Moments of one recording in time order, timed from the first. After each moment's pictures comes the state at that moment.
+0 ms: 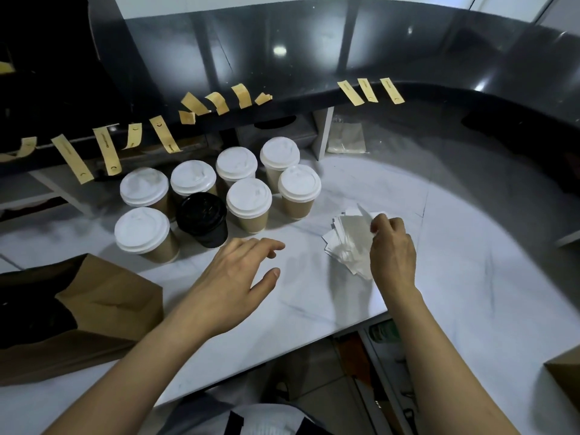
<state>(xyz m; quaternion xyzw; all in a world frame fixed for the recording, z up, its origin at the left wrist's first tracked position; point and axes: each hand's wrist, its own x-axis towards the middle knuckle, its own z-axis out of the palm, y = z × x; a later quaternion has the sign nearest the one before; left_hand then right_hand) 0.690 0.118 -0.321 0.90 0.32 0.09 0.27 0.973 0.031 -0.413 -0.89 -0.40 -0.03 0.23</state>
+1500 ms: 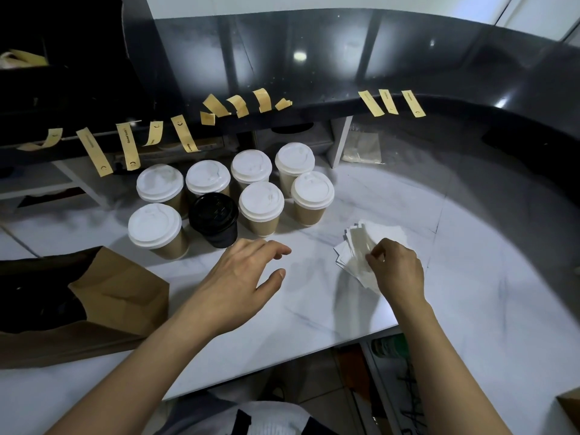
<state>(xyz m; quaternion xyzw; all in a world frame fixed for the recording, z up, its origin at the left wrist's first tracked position) 0.691 0.119 -0.317 0.89 0.35 0.09 0.28 0.976 0.034 -0.407 -0.90 -0.37 0.11 0.20</state>
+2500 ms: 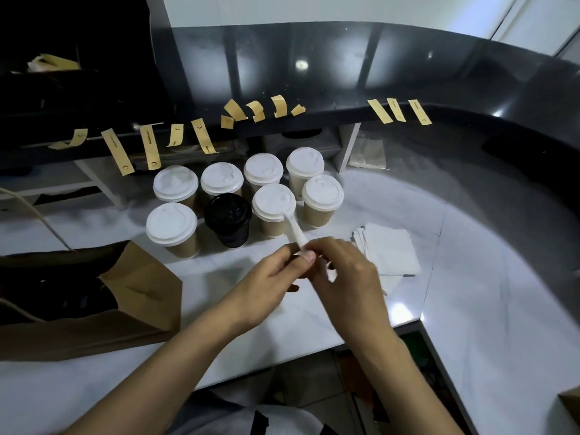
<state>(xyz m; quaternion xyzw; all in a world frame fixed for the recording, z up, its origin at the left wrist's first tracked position) 0.701 0.104 -0.318 0.62 0.36 0.17 0.68 0.834 0.026 -0.317 -0.72 -0.57 0.08 0.40</state>
